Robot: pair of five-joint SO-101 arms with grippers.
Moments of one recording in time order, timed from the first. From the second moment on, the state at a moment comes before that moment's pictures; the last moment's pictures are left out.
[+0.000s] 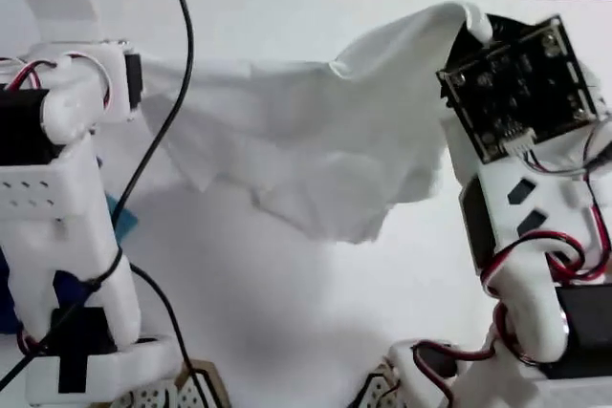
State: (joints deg) left arm -10.2 -10.3 -40.2 101.4 2.4; right arm -6.6 -33.9 -32.3 80.3 34.5
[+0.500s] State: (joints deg) left arm -16.4 -10.7 -54.4 101.4 -2.3; right arm 2.4 -34.1 -32.8 77.1 34.5
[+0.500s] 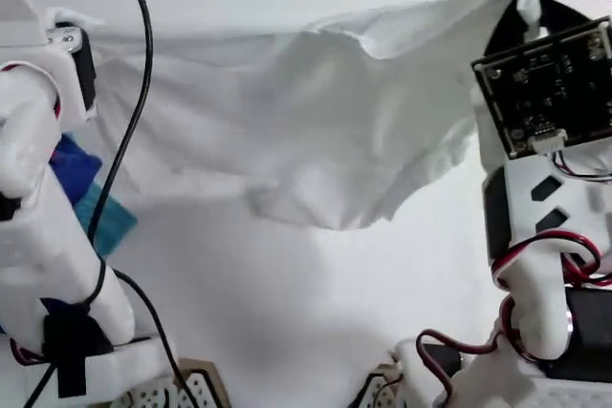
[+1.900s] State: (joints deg) left arm -10.9 -34.7 -31.3 100.2 -4.7; right arm 6.4 -46.6 -34.2 68.9 36.2
